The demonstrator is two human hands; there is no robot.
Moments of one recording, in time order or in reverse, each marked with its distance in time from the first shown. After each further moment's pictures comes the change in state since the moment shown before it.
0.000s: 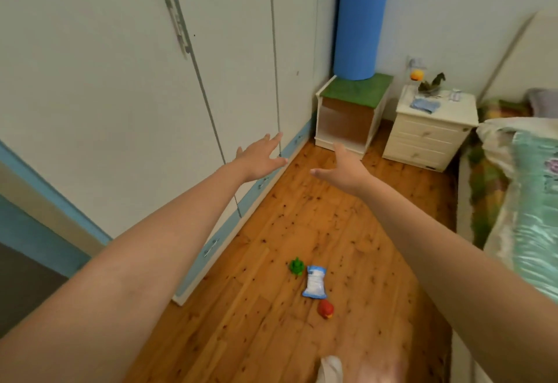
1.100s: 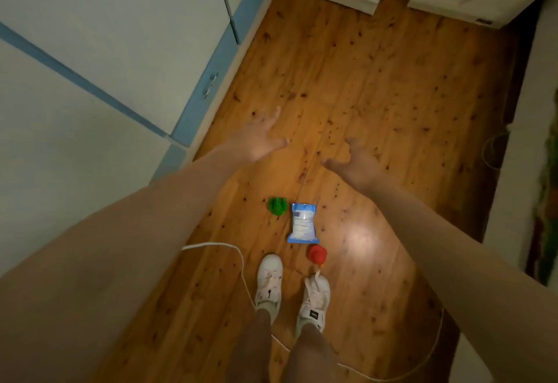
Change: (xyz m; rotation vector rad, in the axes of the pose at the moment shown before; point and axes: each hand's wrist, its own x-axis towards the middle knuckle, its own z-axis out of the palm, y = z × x) left_hand 0.392 -0.100 0.305 -0.162 -0.488 -0.070; right_hand 0.330 0.266 0.193 0.124 -0.269 0.454
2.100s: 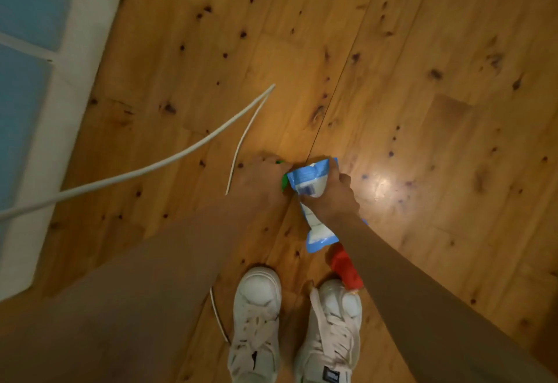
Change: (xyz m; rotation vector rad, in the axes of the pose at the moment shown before) left_hand 0.261 -0.205 0.392 0.275 -0.239 -0.029; right_hand 0.281 0.281 0.358 -0.068 -0.201 0.263
